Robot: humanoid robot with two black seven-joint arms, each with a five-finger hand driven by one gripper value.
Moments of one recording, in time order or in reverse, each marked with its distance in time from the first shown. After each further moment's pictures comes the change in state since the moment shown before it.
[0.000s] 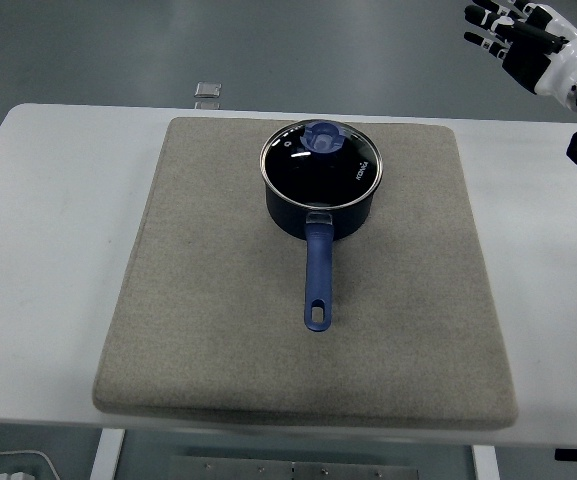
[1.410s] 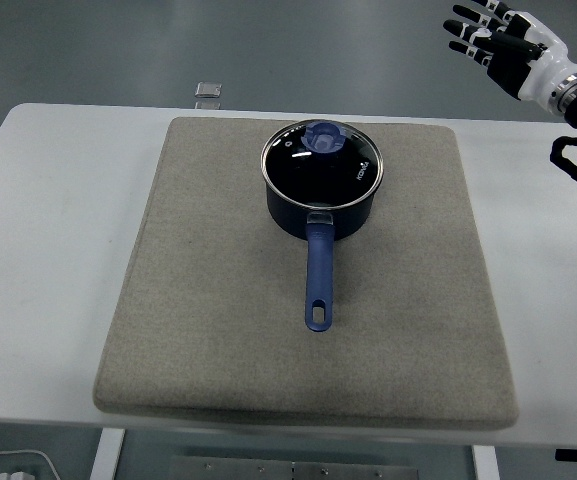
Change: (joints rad) left arm -0.002 0.000 0.000 -0.001 -0.001 0.000 0.000; right arm 0.007 0.053 -0.005 -0.042 -0.122 0.000 0.008
